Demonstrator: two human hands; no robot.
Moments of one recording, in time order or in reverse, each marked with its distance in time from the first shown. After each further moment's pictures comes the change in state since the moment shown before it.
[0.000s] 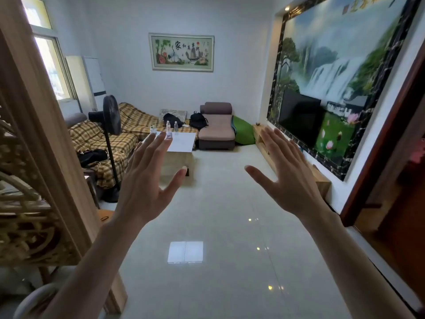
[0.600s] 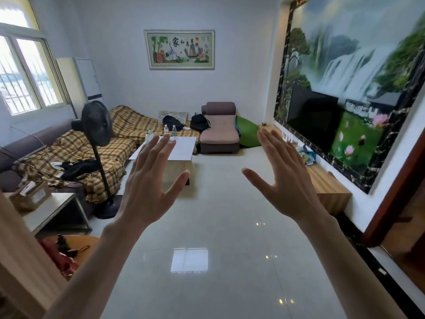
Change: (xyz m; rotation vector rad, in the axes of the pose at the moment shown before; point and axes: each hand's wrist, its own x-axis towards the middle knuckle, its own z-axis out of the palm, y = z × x) left_hand 0.172 -0.085 0.219 0.052 -0.066 -0.032; right_hand 0.168 0.165 0.154 0.056 -0.027 0.024
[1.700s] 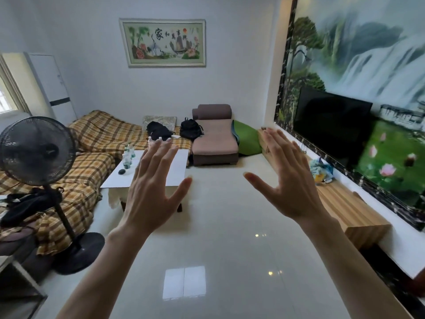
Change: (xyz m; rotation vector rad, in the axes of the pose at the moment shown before) left_hand 0.332 -0.294 0.352 -0.059 0.037 0.097; right_hand 0.373 0.204 0.346 -0.035 0.075 0.036
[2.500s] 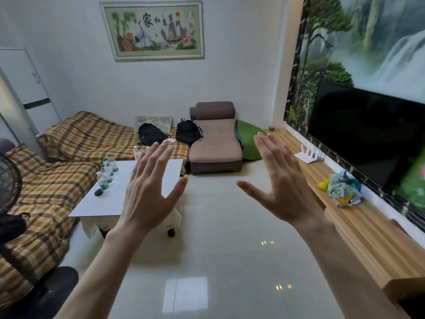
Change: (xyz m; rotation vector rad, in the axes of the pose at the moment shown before) left_hand 0.247 -0.146 0.328 0.011 -0.038 -0.029; right_hand 0.245 0.278 0.258 -0.005 -0.061 -0.068
